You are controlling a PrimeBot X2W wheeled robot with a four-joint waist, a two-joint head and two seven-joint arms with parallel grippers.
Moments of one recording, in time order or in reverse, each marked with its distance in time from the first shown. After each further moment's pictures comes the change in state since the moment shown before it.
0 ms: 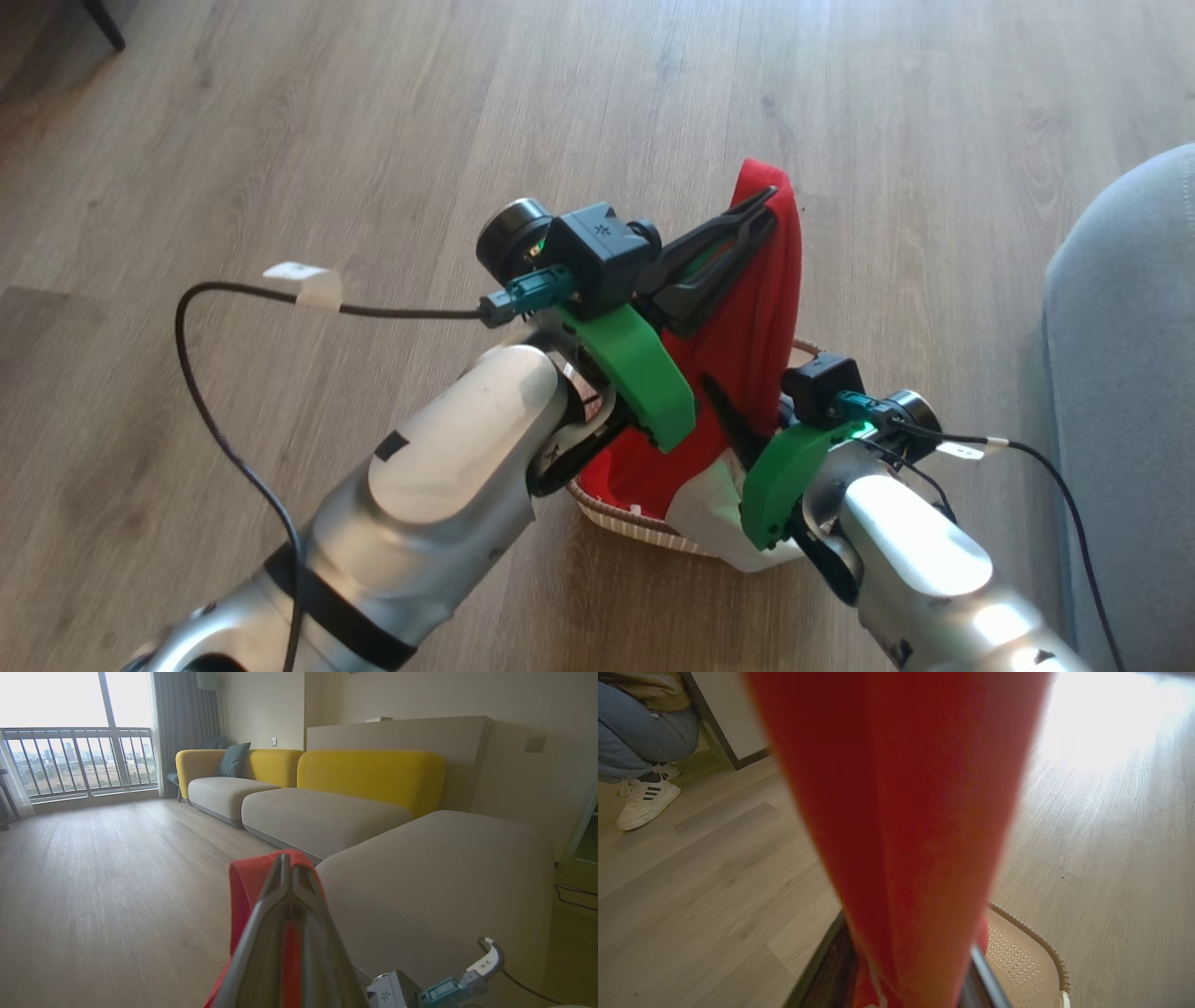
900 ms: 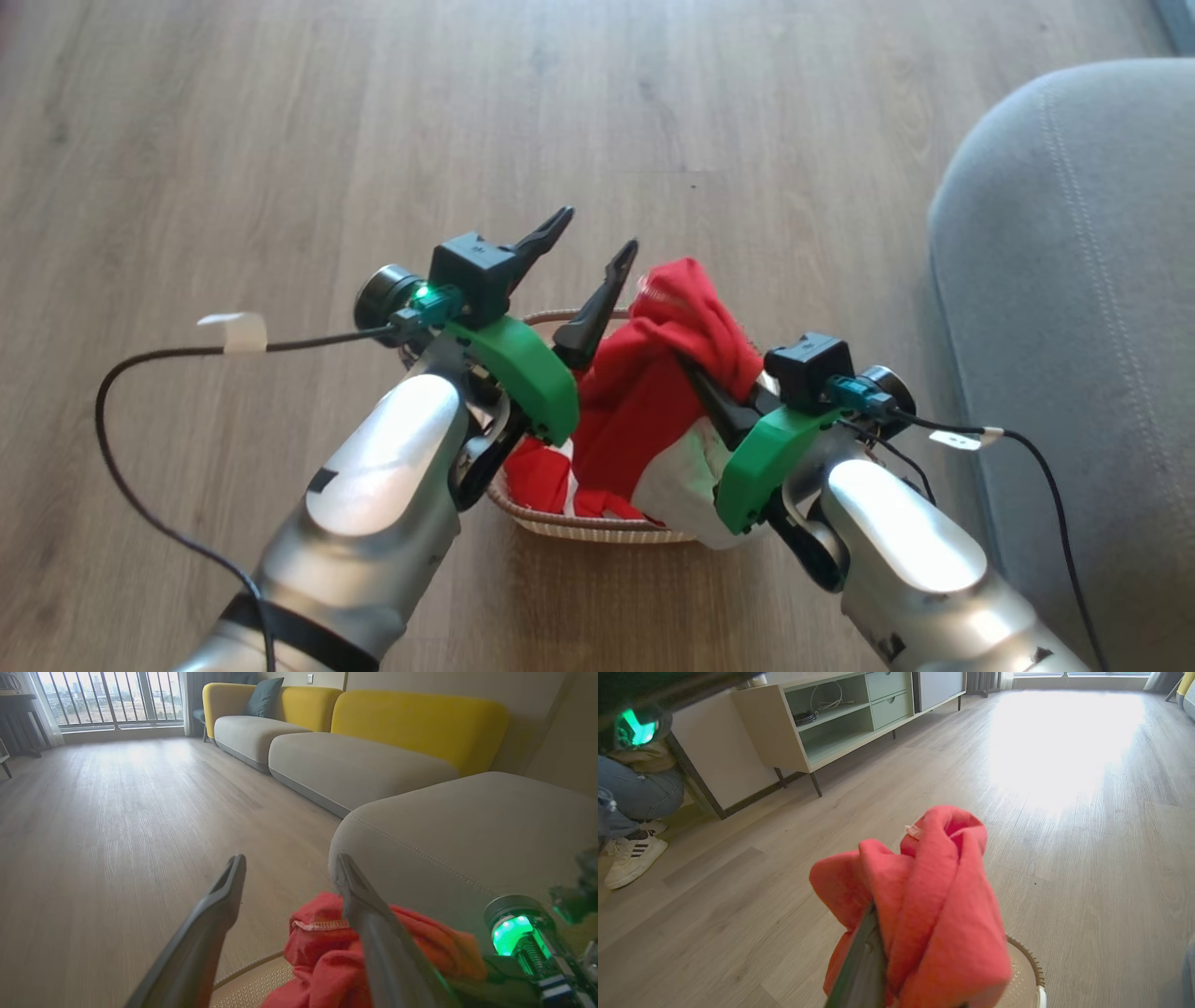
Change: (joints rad) left arm 0.098 -0.001 0.218 0.230 0.132 -0.001 -0.002; right arm 0.008 -0.001 0.047 -0.137 0.072 0.000 0.000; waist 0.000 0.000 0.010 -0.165
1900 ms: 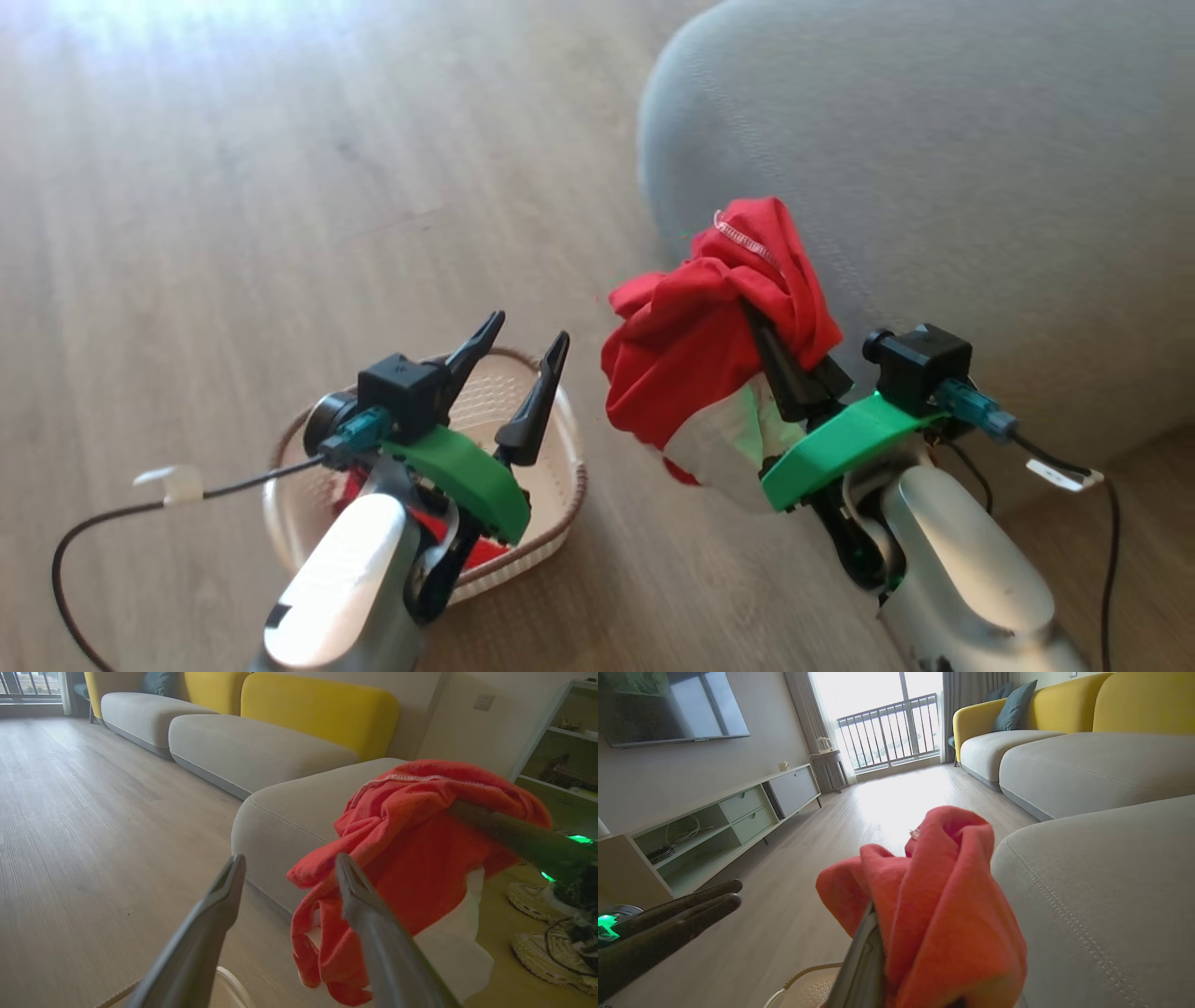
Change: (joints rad) left arm 0.293 0.028 0.192 -0.165 0.079 -0.009 0.000; right arm 0.153 -0.007 -0.230 -0.303 0.000 0.000 0.000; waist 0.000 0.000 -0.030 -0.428
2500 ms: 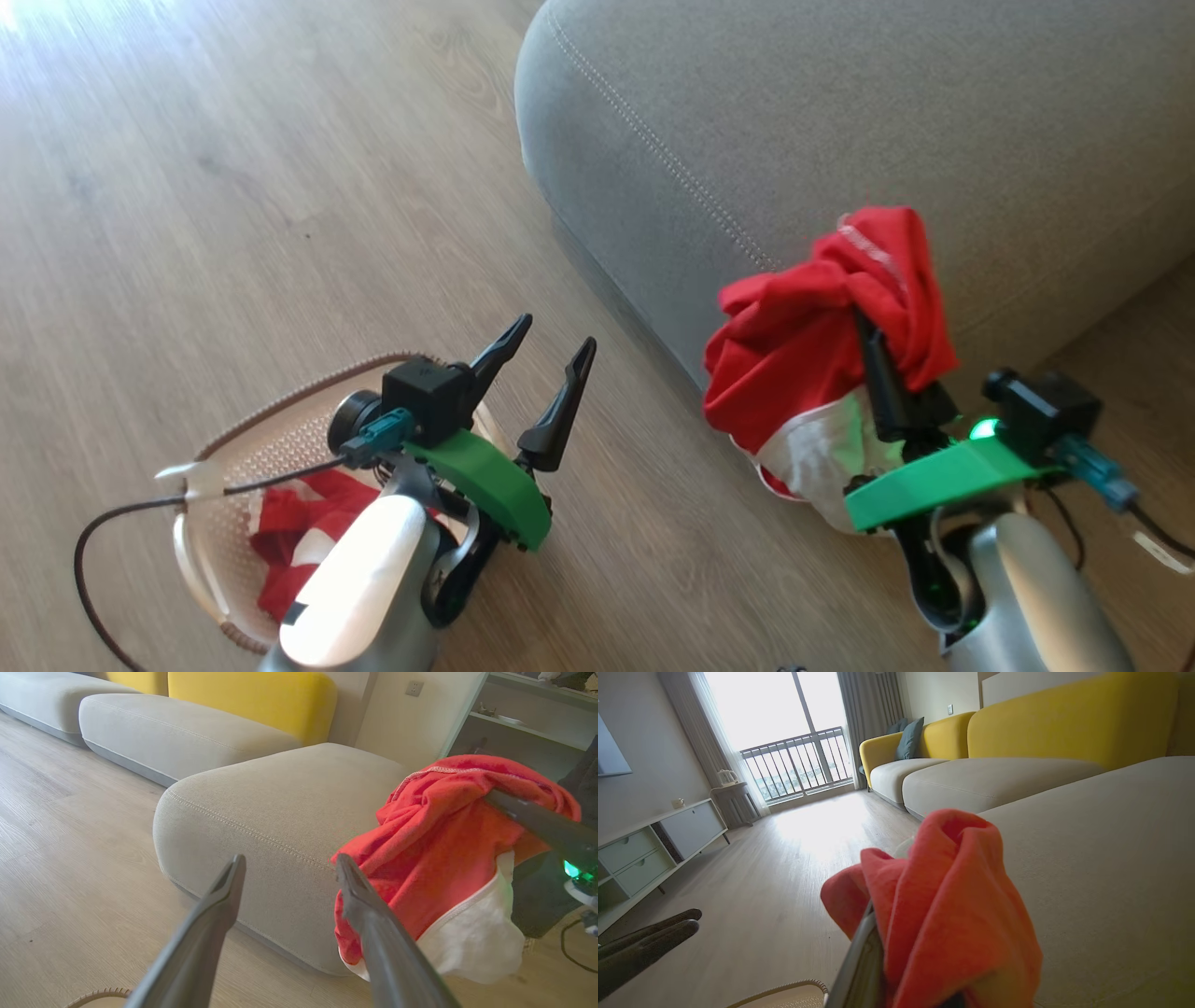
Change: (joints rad) left arm 0.003 -0.010 -0.041 -0.015 -0.019 0.000 0.000; right arm 0.171 0.002 -0.198 -0.198 -0.065 0.000 0.000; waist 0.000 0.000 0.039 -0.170
